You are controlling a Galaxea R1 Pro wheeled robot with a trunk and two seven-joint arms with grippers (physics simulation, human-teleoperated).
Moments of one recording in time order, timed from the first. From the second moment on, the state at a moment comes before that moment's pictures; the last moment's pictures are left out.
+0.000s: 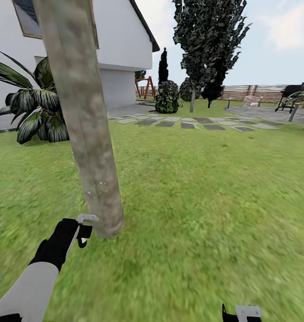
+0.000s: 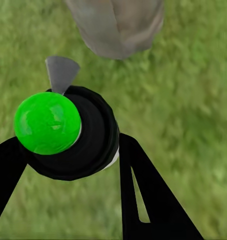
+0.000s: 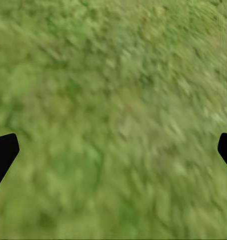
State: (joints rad) left arm -0.72 0.08 0.14 -0.82 -0.30 0.78 -0.15; right arm -0.37 -0.08 -0.41 -0.06 0.54 -0.62 -0.28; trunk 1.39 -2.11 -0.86
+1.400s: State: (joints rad) left arm -1.02 0.21 0.05 -0.90 -0.30 1.01 -0.43; right arm -0.37 -0.08 -0.41 -0.06 0.53 -0.62 -0.28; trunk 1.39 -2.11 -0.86
